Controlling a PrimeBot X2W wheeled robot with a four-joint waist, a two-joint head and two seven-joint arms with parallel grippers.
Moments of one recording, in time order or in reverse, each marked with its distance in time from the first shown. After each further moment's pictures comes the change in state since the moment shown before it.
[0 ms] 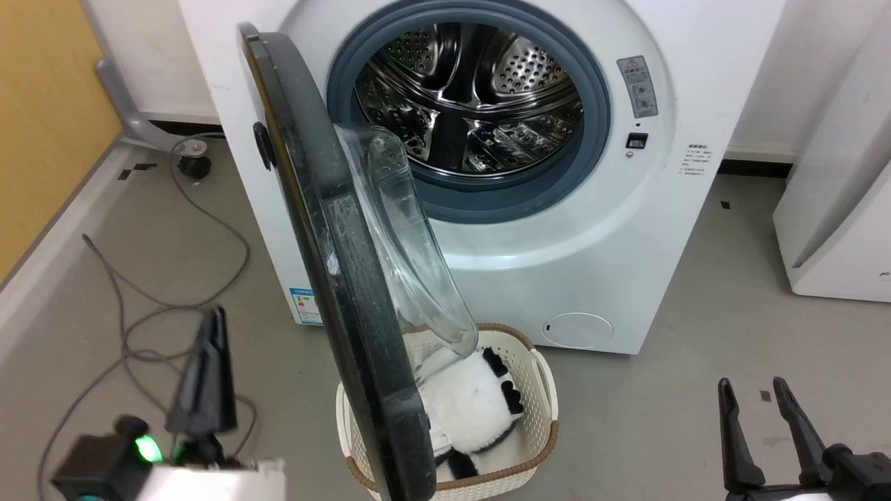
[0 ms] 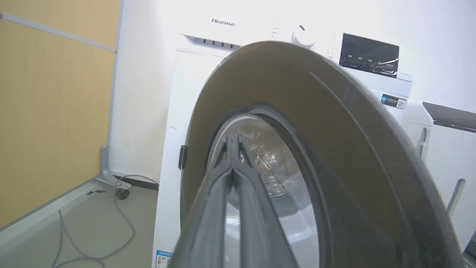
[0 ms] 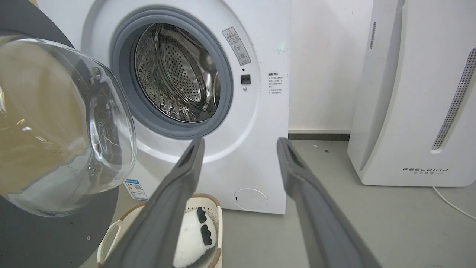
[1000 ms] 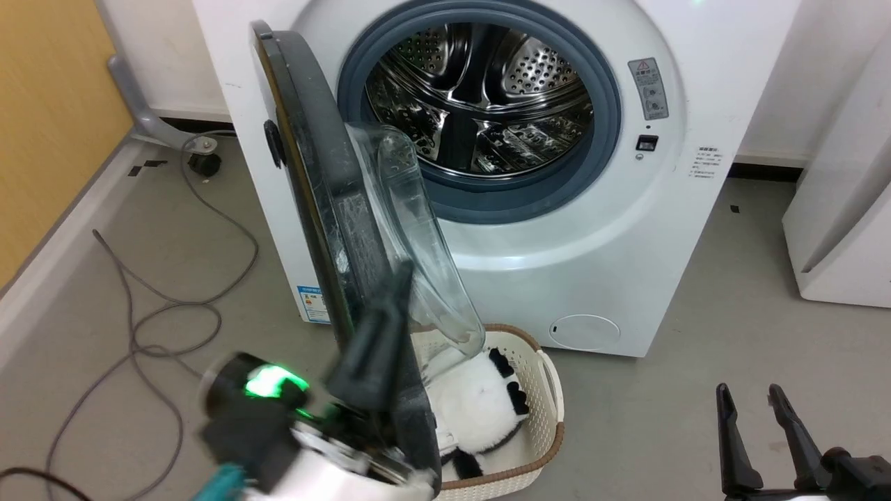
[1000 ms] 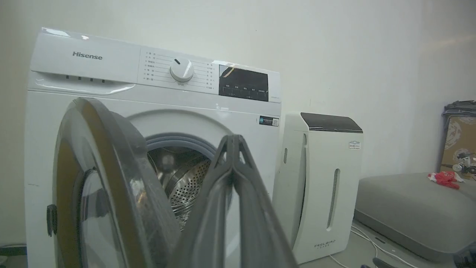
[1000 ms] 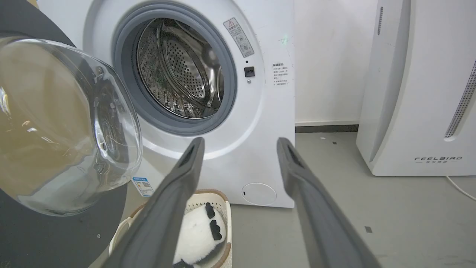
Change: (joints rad) left arm -0.135 0.009 -0.334 -0.212 0.012 0.010 0.113; right arm -0.002 0.001 0.004 0.032 0.044 0.000 0.000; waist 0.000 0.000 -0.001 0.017
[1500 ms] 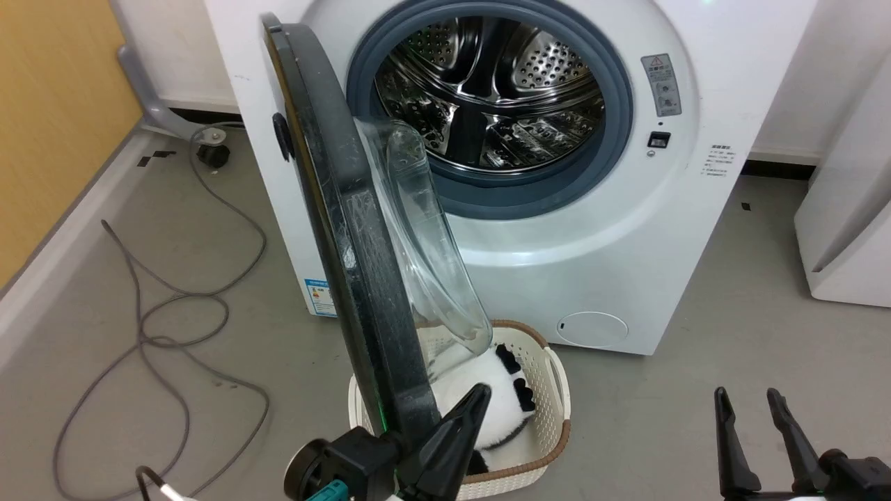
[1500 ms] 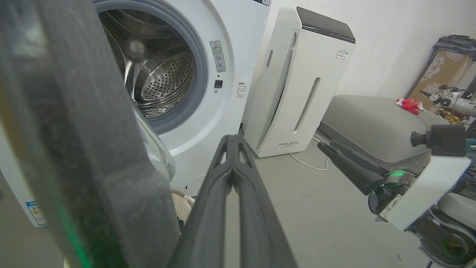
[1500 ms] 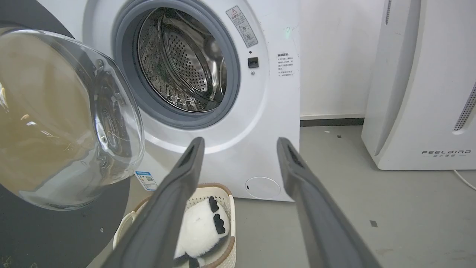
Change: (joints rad) left arm 0.121 0.027 -0.170 0.141 -0.042 -0.003 0.188; right arm -0.002 0.000 0.003 0.017 0.009 0.000 0.000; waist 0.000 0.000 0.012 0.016
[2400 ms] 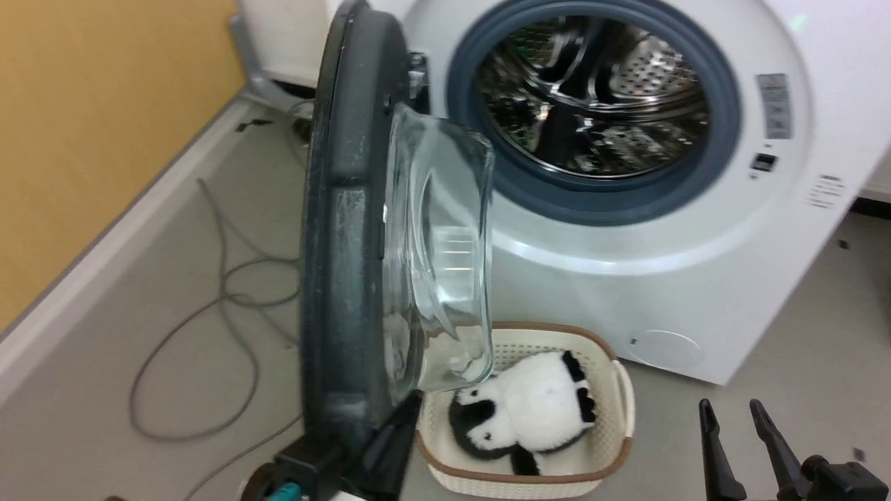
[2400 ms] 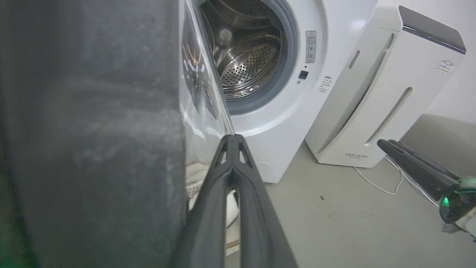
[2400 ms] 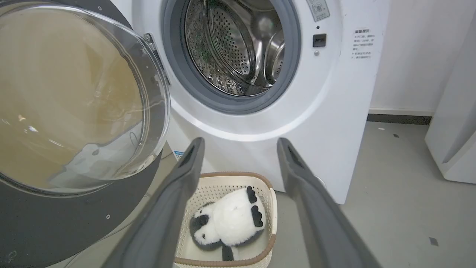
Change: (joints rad) left arm 0.017 0.018 0.092 0.166 -0.019 0.077 -0.091; right arm 0.003 0.001 0.027 0.041 0.007 0.000 0.000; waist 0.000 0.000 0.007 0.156
